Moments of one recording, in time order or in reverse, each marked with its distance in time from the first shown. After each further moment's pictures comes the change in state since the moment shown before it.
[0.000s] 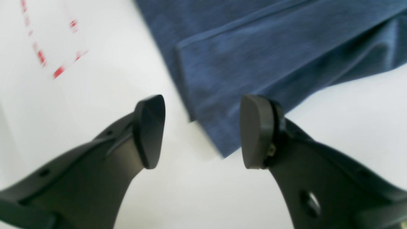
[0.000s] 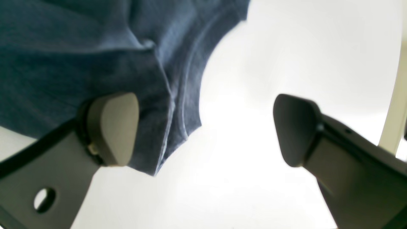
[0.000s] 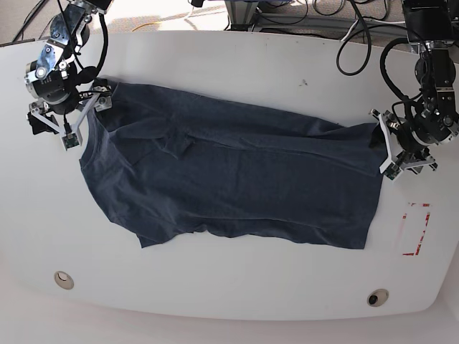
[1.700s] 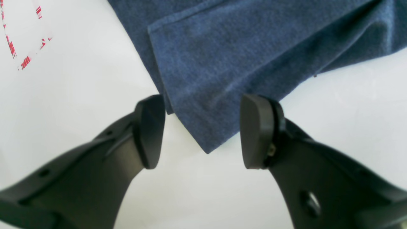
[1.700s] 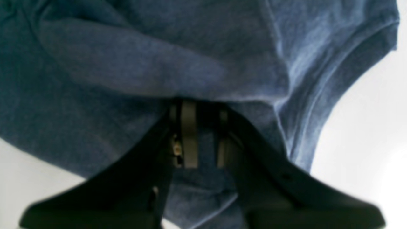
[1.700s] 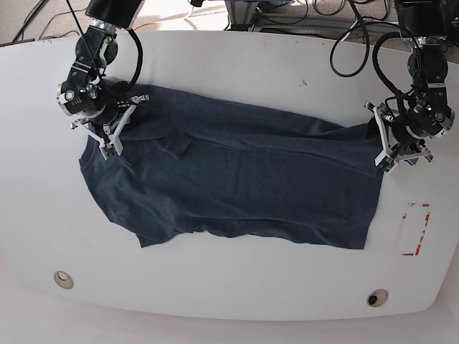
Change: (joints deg) left arm 0.9 2.1 -0.1 -2.0 3.4 0.0 0.2; right arm 7.5 -5.3 -6.8 -15.7 0.1 0.0 2.3
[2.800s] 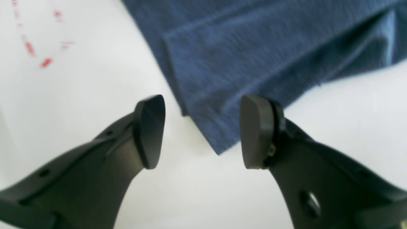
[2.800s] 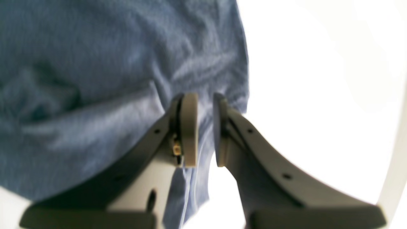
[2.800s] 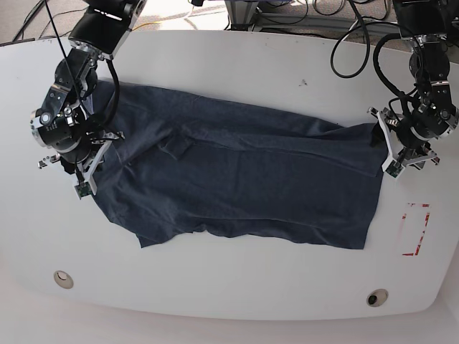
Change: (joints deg) left arm -0.1 1.9 -3.9 3.1 0.0 0.0 -0.6; right arm 7.0 4.6 0.2 10.9 0.3 -0.1 -7.7
